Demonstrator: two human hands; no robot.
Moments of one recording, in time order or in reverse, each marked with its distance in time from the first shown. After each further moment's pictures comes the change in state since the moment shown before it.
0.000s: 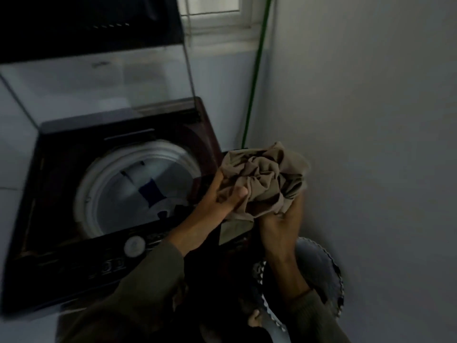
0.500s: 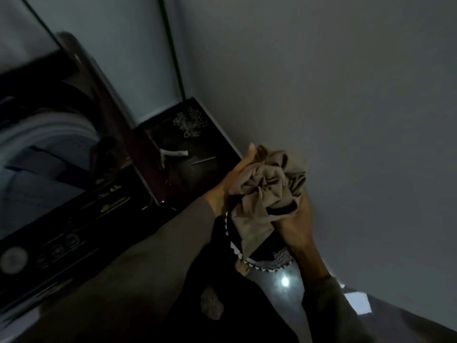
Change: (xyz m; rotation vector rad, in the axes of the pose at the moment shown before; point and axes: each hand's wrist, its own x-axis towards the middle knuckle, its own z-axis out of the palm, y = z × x) left_hand 0.108 -0.171 0.166 -0.225 -0.362 -0.564; right_hand -0.029 0.100 -0.198 -0.054 0.066 0.222
